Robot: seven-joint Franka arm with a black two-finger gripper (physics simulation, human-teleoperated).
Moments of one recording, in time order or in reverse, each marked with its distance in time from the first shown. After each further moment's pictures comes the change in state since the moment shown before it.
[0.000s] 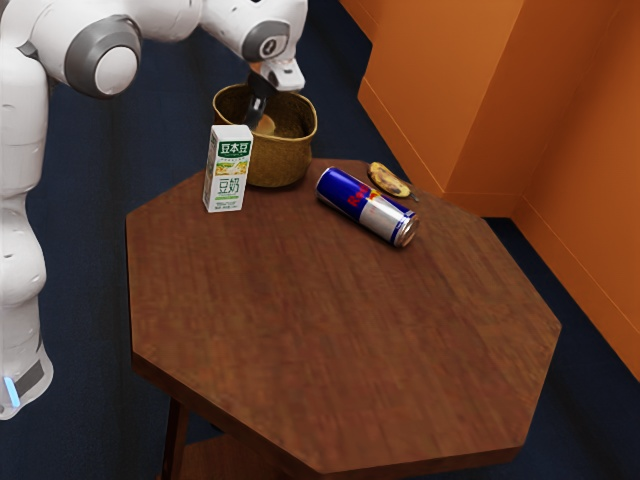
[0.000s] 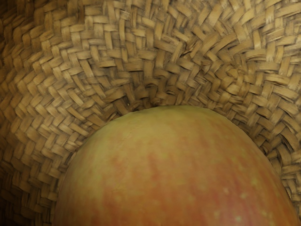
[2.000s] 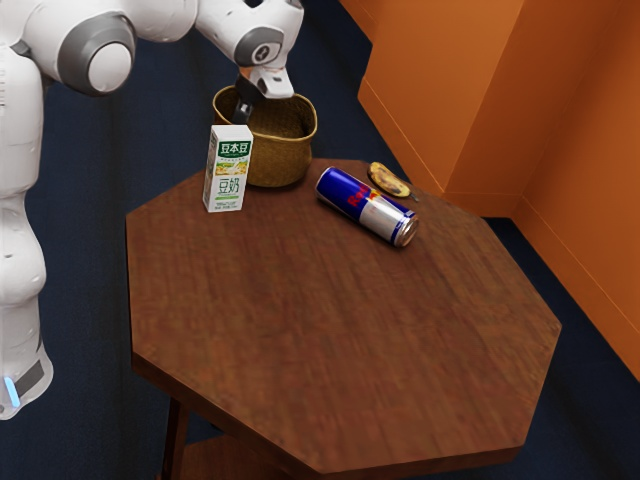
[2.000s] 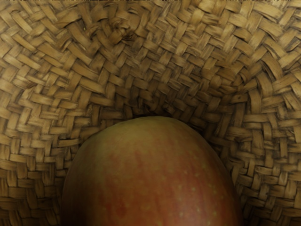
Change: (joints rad) arm 0.001 -0.024 0.009 -0.070 0.084 -0.044 -0.005
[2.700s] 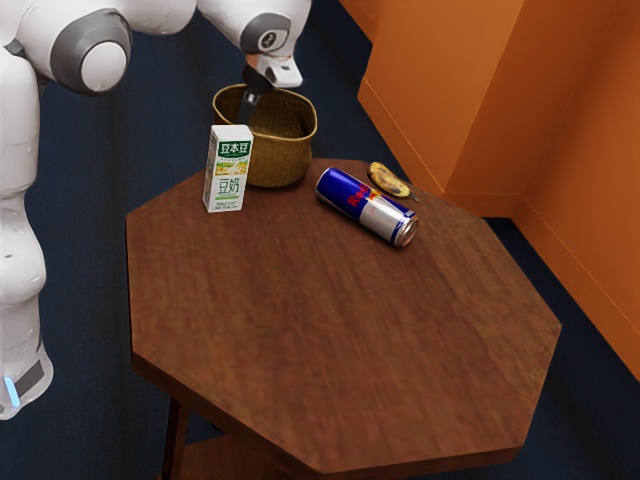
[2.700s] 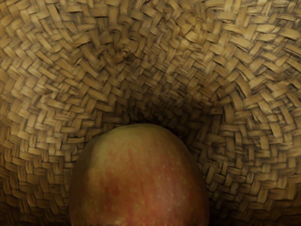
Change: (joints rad) arm 0.000 -0.026 -0.027 0.050 0.008 -0.076 -0.066
